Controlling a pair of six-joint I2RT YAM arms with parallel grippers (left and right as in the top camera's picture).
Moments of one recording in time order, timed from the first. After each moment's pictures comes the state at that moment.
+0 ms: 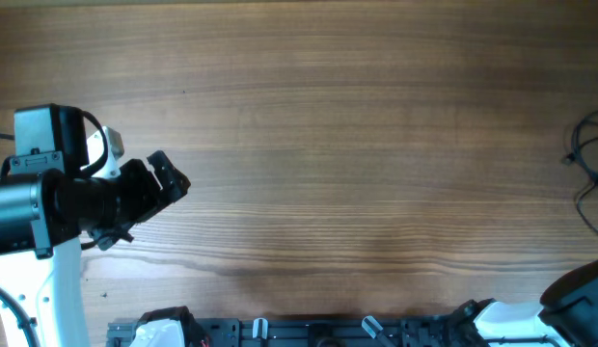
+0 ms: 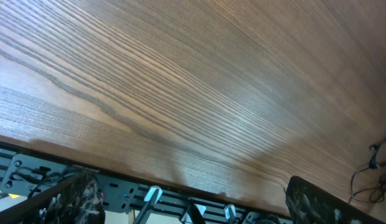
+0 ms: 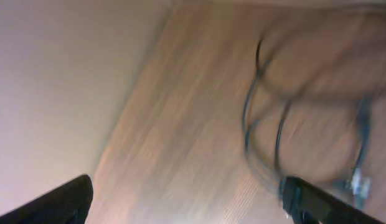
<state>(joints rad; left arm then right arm) 0.14 1.19 1.58 -1.68 0.26 -0.42 -0.86 1.64 1.33 -0.44 -0.43 0.51</state>
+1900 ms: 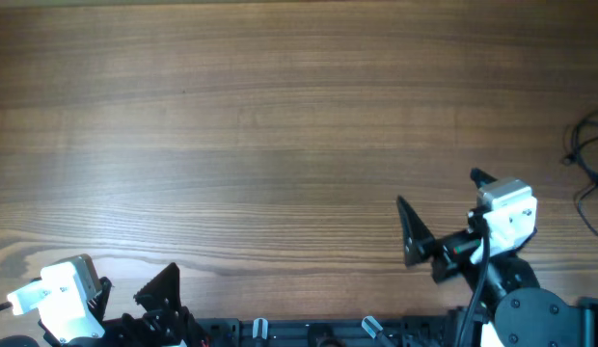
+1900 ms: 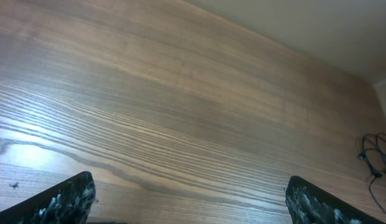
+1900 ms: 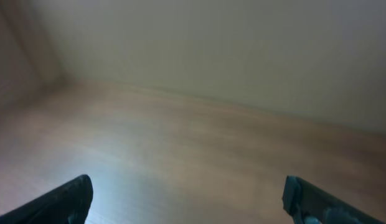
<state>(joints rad) 0.14 0.59 1.58 -1.64 0.22 -0.27 1.35 0.69 1.22 -0.92 0.97 0.38</state>
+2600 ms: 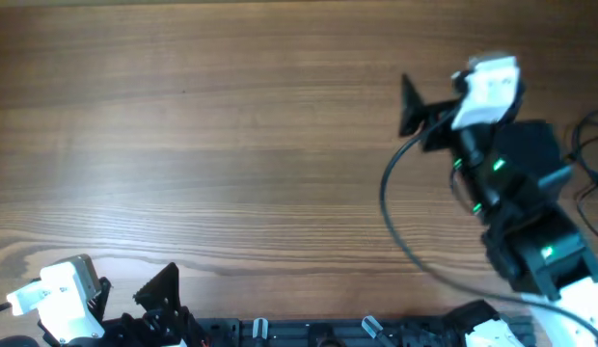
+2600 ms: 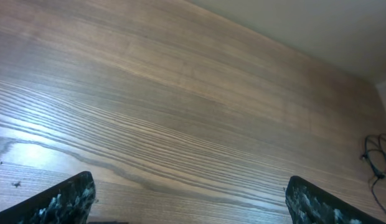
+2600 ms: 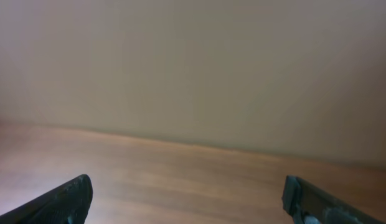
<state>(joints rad) 0.14 0.59 1.58 -1.64 0.21 -0.27 0.34 0.96 1.09 -0.30 0.18 0.03</state>
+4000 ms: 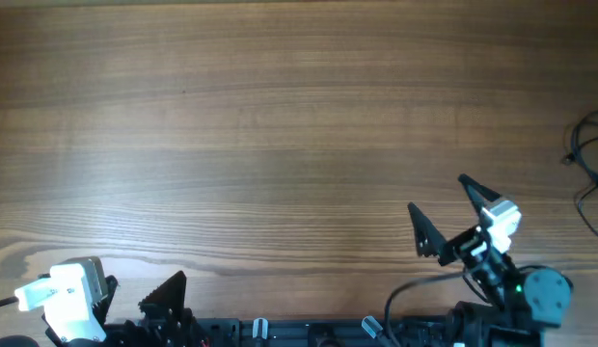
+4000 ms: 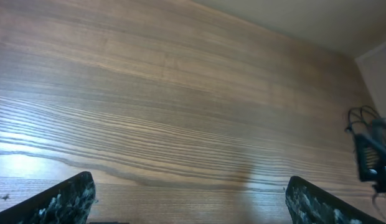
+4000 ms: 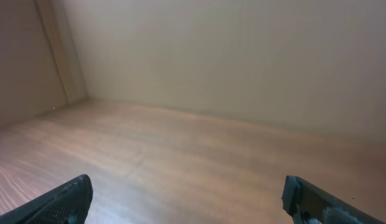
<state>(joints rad) 0.01 0.59 1.58 -1.64 0.21 -0.27 -0.19 0.04 0.24 -0.21 -0.69 0.09</state>
